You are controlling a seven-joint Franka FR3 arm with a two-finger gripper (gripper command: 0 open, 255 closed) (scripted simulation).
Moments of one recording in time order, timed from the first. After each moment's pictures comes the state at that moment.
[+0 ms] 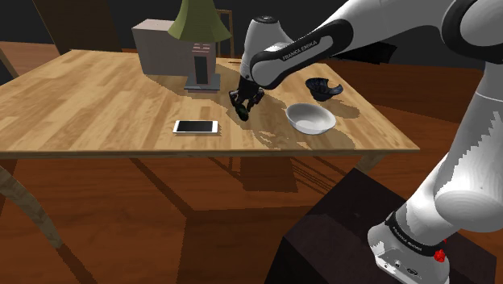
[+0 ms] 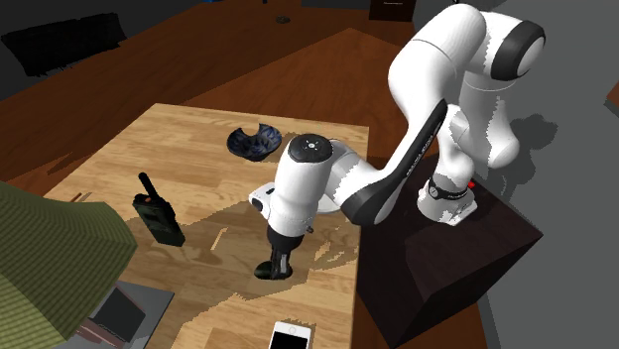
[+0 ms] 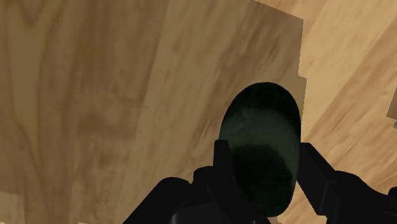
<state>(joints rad) 0.07 0.26 0.10 -1.95 -0.16 2.43 0.60</state>
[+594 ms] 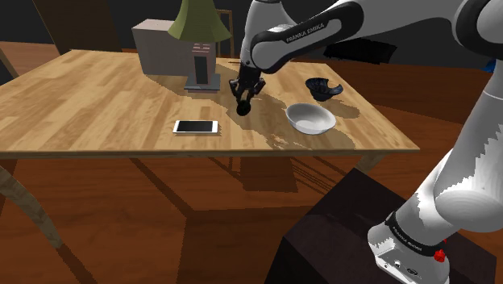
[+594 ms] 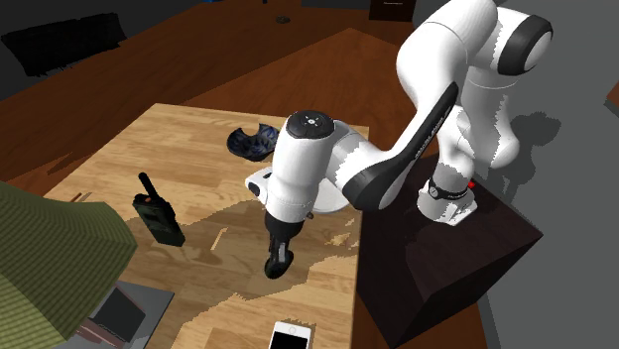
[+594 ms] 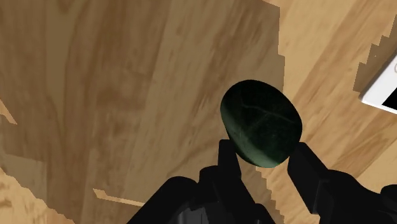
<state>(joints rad) 0.06 0.21 0.11 -1.90 -0.14 2.33 0.58</state>
